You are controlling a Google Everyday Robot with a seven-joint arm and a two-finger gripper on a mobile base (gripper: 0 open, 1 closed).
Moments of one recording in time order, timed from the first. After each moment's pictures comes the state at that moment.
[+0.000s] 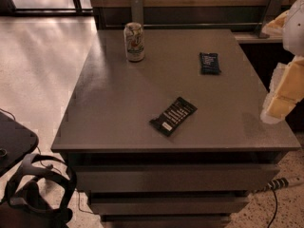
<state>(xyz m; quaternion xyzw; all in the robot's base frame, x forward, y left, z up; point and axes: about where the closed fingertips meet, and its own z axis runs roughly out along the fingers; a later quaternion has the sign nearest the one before) 0.438 -0.212 0.993 -0.60 0.78 -0.05 0.18</state>
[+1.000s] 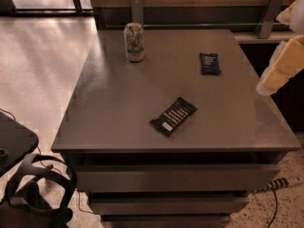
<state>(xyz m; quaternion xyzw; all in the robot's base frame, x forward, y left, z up) 0.493 -0.249 0.995 -0.51 0.83 -0.03 0.23</state>
